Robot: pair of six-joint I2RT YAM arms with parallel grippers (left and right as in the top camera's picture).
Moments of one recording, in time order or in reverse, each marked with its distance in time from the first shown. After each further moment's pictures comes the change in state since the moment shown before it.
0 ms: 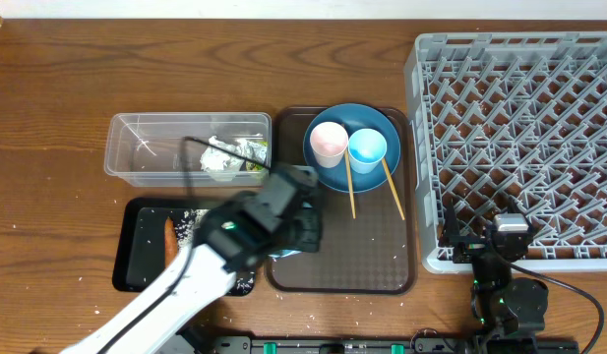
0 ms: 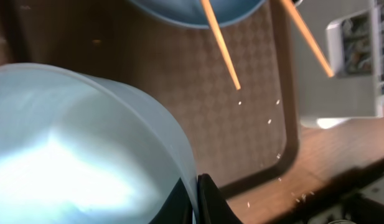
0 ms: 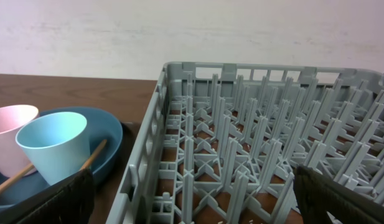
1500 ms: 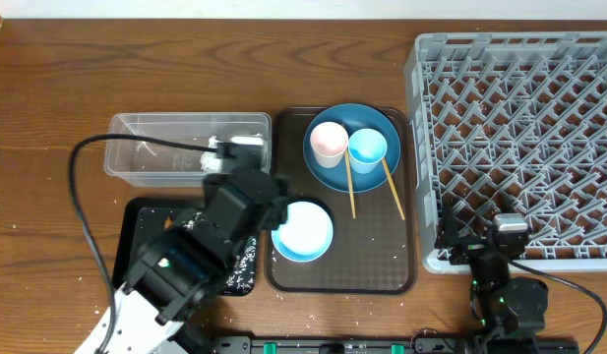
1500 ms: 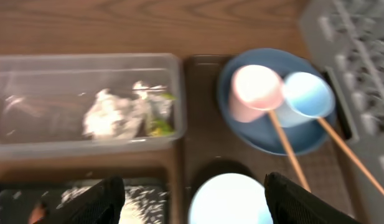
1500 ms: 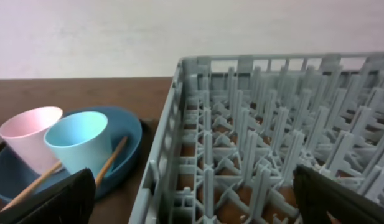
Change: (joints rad) left arm 0.075 -0.264 0.110 -0.101 -0.501 0.119; right arm 0.000 0.003 0.027 -0.069 -0.062 0.081
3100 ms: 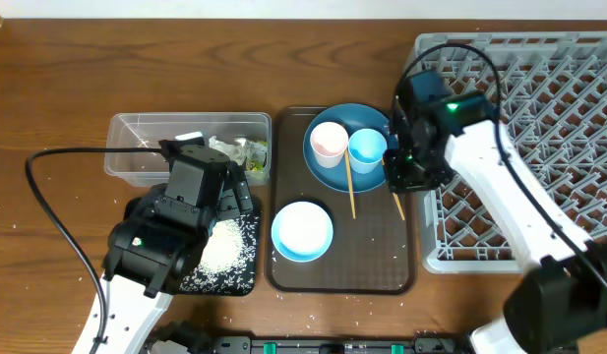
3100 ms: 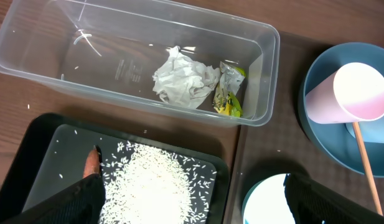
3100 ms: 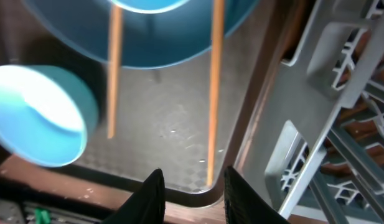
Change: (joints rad) left arm 0.280 0.029 0.000 -0.131 0.091 -0.032; right arm 0.307 1.704 1.434 -1.153 -0.092 0.162
